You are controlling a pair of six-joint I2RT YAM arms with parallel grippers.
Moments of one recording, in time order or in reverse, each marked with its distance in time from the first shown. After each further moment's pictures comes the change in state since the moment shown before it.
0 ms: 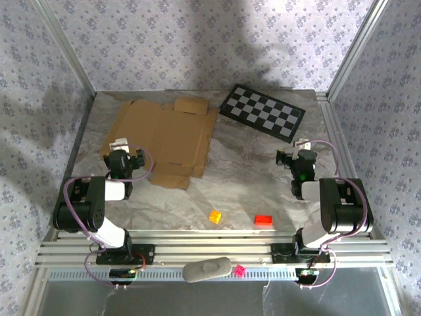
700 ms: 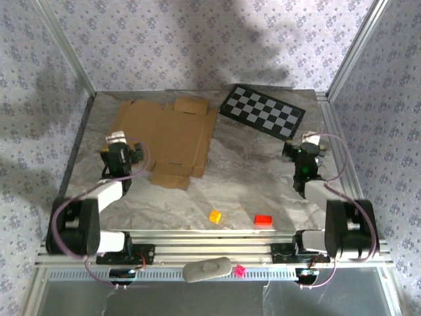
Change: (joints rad) left arm -0.069 -0.289 0.131 -0.383 -0.147 -0.086; right arm 0.029 -0.270 0.122 -0.286 0.225 0.082
